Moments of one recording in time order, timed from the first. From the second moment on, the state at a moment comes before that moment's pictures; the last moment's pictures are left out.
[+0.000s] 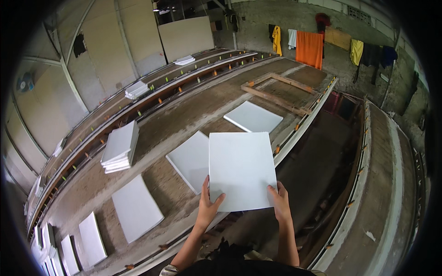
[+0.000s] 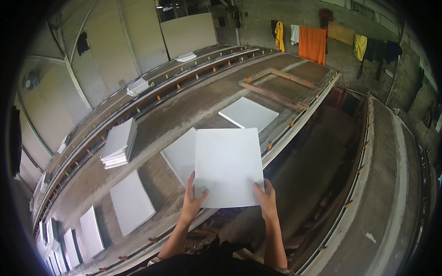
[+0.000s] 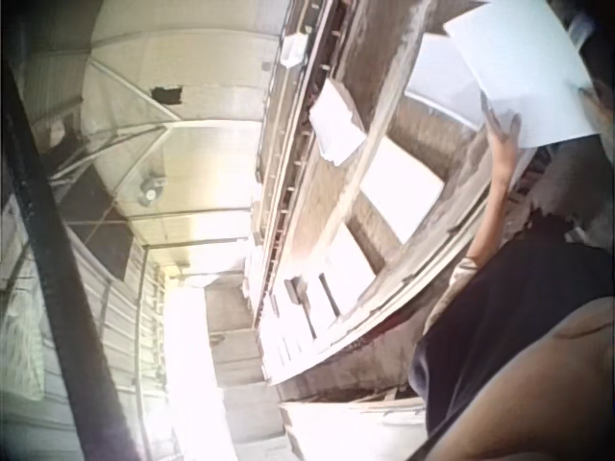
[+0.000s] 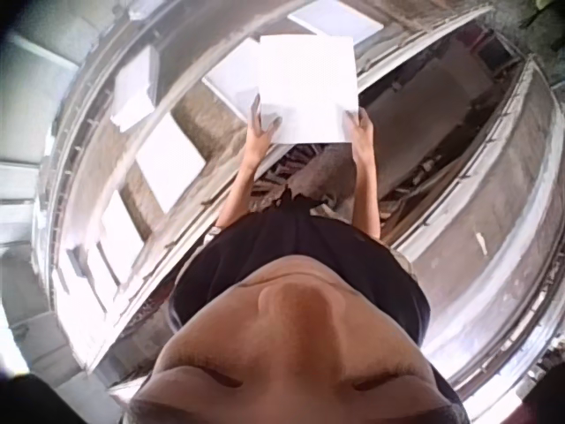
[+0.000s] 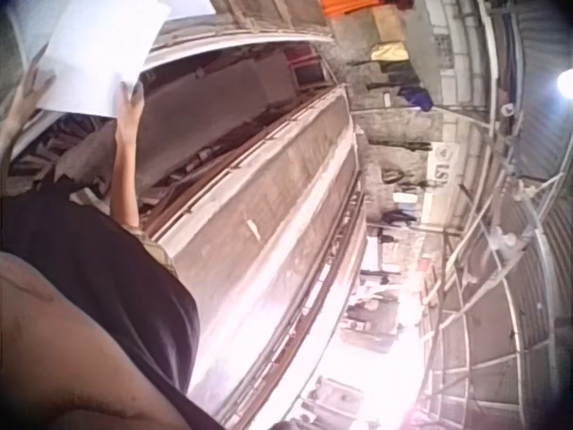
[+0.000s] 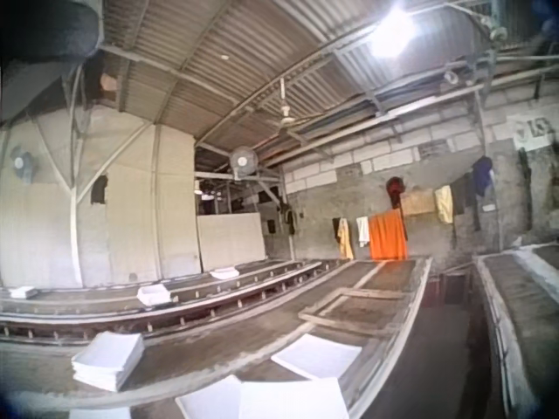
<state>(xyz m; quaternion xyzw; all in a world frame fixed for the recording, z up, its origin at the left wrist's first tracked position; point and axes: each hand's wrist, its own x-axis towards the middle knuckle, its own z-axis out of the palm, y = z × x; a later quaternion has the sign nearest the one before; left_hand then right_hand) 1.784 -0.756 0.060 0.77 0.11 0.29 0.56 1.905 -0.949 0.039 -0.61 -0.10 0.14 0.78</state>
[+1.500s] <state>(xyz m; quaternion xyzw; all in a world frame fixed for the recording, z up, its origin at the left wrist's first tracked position) 2.409 -0.908 0.063 0.62 0.24 0.30 0.68 2.647 -1.016 0.066 -0.57 -0.24 0.35 0.71</state>
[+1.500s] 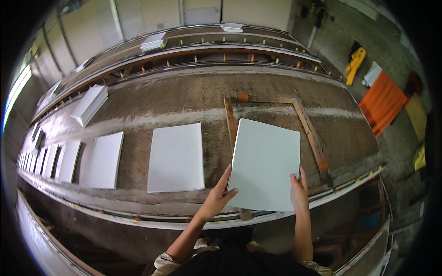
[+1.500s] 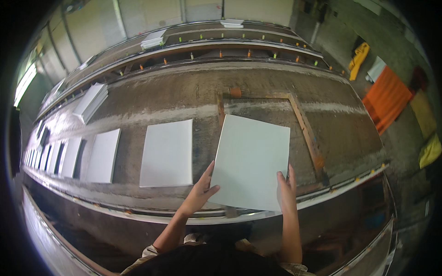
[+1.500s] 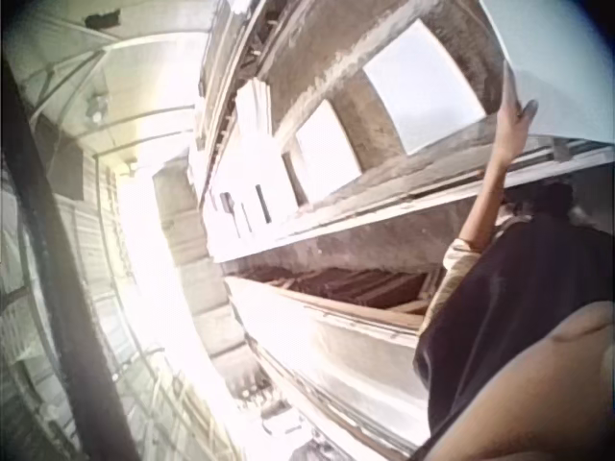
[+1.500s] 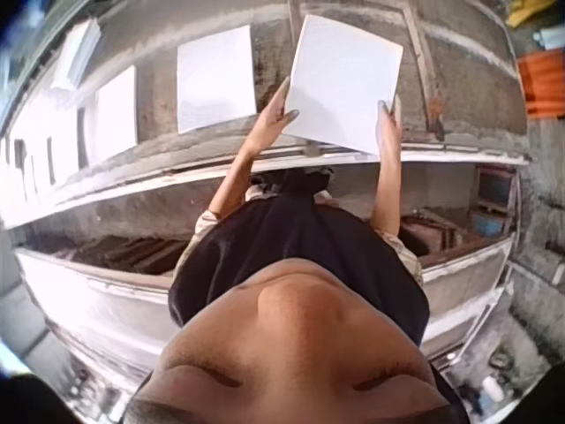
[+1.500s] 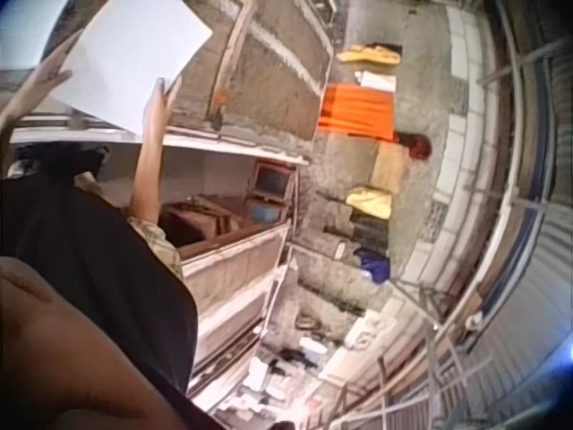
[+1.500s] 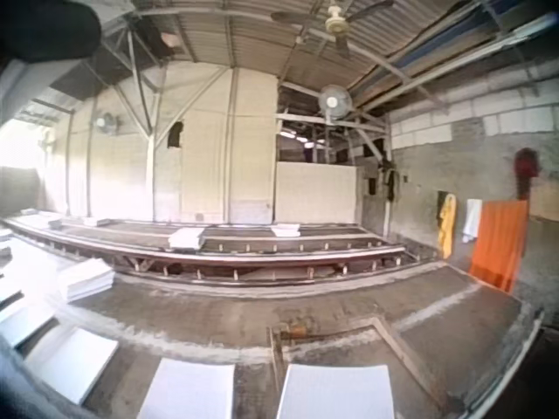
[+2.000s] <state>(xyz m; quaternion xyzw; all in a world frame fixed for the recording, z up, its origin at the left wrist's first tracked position) 2.507 -0.892 0.015 0.81 0.48 0.29 0.17 2.801 -0.947 0.019 -0.67 -0.32 0.37 0.56</state>
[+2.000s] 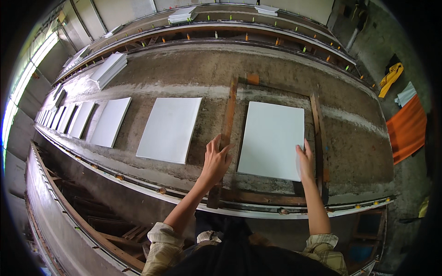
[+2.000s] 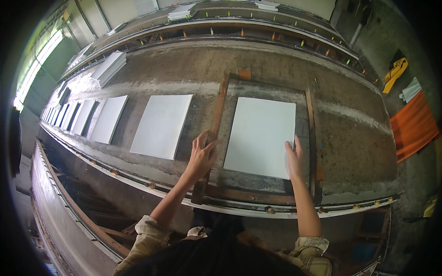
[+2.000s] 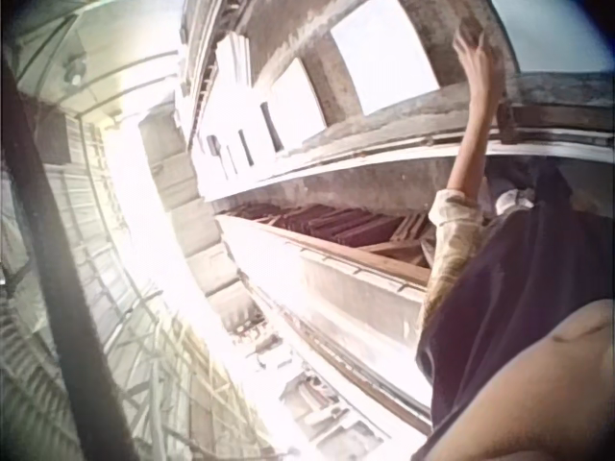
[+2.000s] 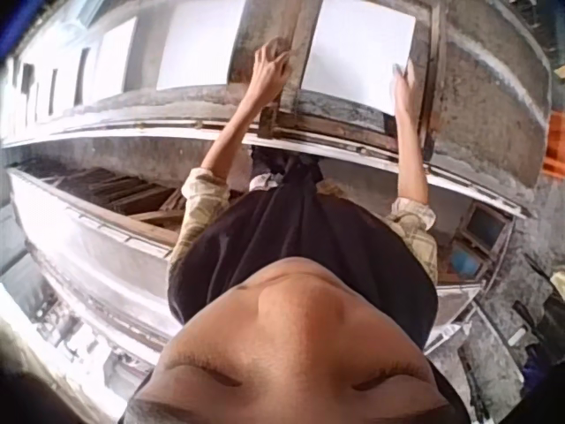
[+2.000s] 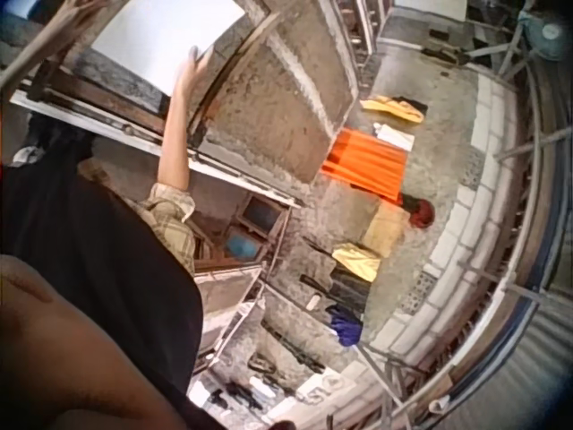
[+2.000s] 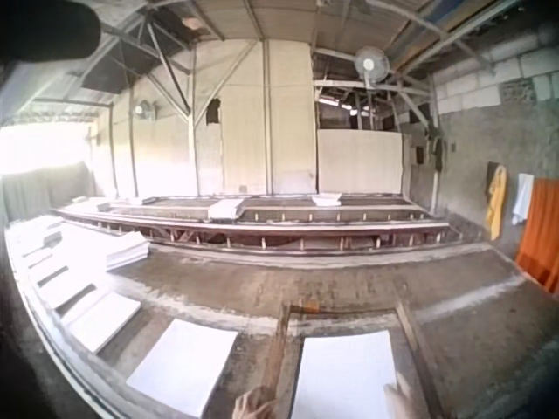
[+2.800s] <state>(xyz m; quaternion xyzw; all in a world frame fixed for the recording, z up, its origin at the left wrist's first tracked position) 2.530 -0.881 0.014 0.77 0.57 0.20 0.21 2.808 -0.917 -0.043 -0.77 -0.55 0.05 0.32</state>
